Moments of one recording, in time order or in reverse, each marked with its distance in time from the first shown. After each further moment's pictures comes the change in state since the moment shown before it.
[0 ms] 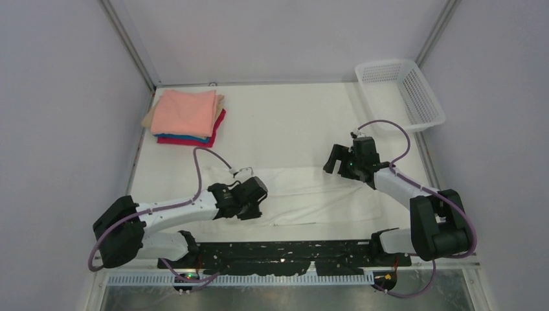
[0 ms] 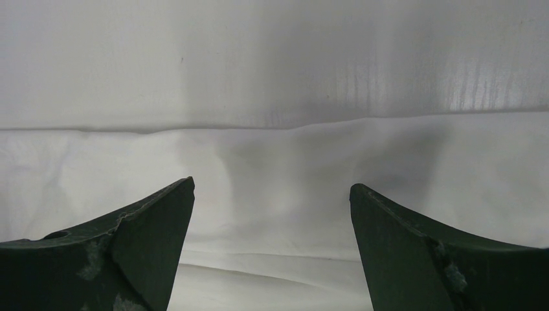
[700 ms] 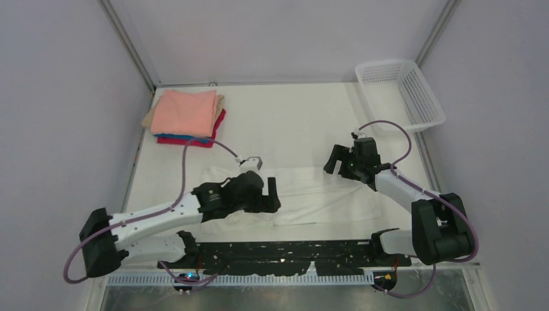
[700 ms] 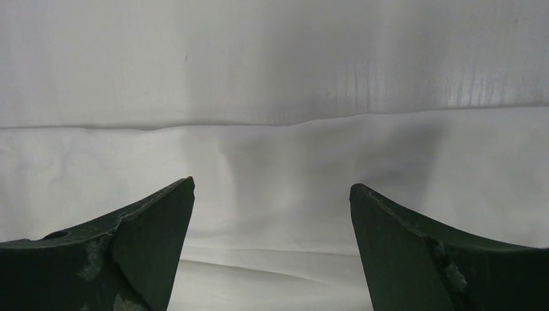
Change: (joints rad) left arm -0.045 -0.030 0.108 0.067 0.025 0.177; right arm 0.000 -0.029 -0.013 0.000 0.000 0.000
